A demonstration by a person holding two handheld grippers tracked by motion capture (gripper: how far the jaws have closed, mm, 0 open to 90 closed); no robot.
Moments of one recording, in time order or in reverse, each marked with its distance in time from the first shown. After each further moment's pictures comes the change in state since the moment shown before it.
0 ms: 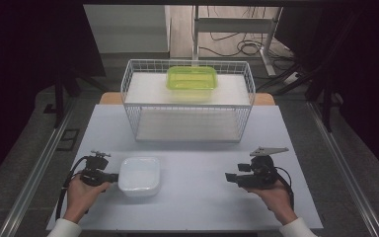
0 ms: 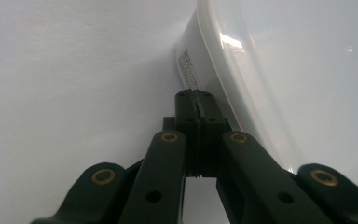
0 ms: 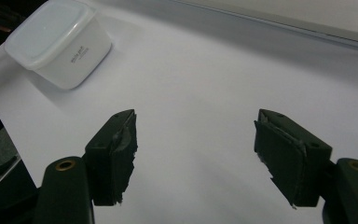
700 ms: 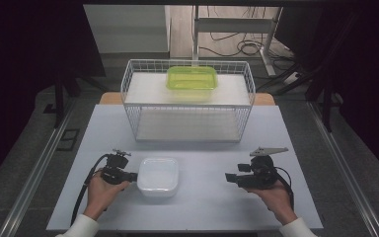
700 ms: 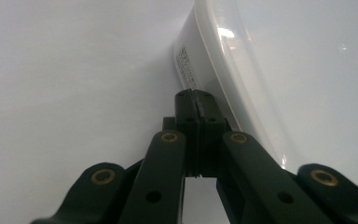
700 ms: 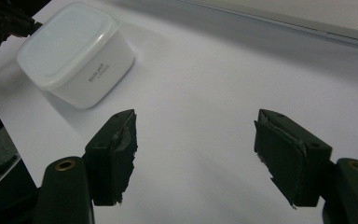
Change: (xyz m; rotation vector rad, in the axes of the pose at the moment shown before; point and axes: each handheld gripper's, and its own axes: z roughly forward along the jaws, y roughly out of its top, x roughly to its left) left arm -0.046 0.021 0.024 0.020 -0.060 0.065; right arm 0.000 0.000 0.001 0.004 -0.001 -0.003
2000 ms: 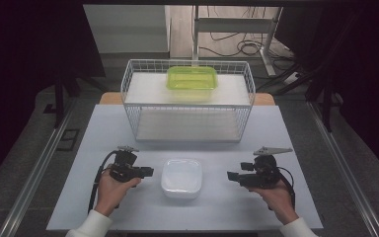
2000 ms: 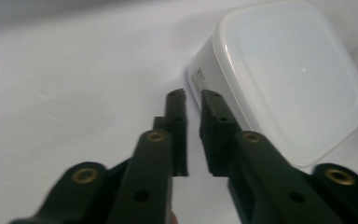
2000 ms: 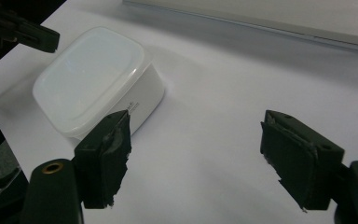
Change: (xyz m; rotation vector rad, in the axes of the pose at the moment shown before) left arm -0.023 0.010 -0.013 -0.155 -0.102 0.013; right arm -0.005 -0.002 -0.004 -0.037 -0.003 0.037
